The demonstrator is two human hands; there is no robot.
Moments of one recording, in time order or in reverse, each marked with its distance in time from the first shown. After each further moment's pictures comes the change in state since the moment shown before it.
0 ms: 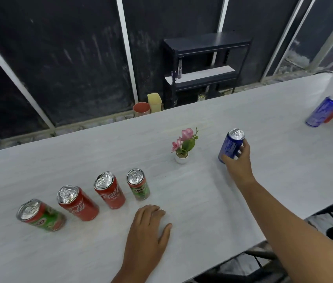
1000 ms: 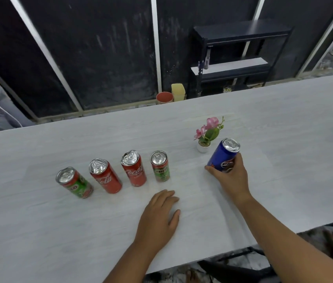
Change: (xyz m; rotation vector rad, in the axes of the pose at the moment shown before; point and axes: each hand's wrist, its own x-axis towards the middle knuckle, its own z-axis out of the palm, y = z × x) left_hand -0.013 0.003 -0.025 -0.077 -0.124 -0.135; right_hand -0.097 0.003 0.050 -0.148 -0.178 -0.142
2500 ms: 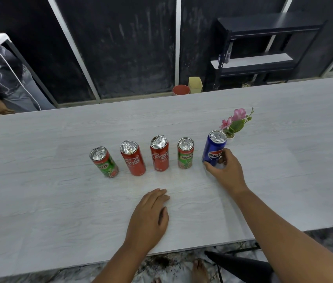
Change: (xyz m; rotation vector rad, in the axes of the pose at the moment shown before) left_hand -0.073 -0.051 -0.049 0.088 0.094 -0.040; right_hand -0.024 -0.012 0.070 -0.201 -0.197 -0.123
